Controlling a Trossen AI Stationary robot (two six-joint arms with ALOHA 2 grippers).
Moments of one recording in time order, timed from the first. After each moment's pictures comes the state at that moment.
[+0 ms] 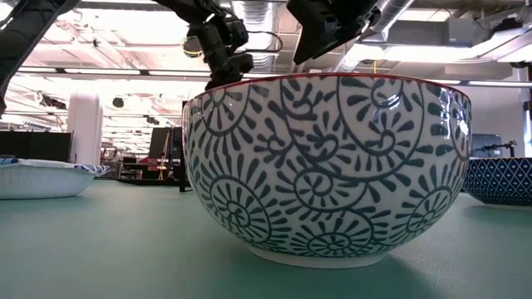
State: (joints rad) left arm 0.75 1.91 1.94 -1.03 0.16 0.16; right arm 0.31 1.72 1.39 -0.68 1.09 0.46
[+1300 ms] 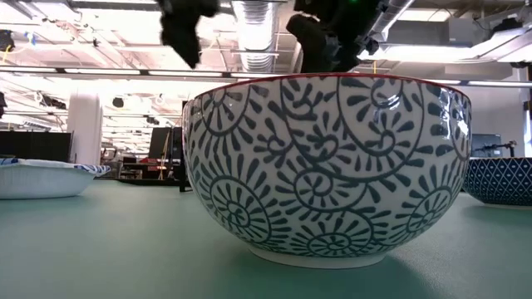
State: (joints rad) left arm 0.31 1.38 1.49 -1.12 -0.17 -0.07; right arm 0.24 1.74 1.39 -0.77 0.81 0.61
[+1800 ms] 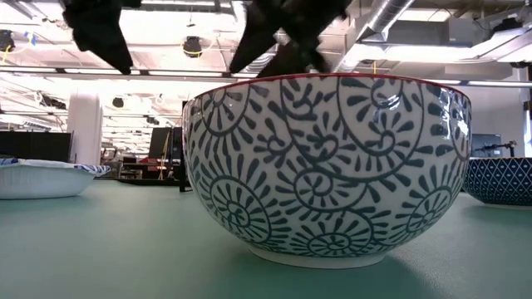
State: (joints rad) left arm -0.25 0.95 0.93 -0.96 -0.53 -0.65; right arm 0.22 1.85 1.38 -0.21 0.52 0.62
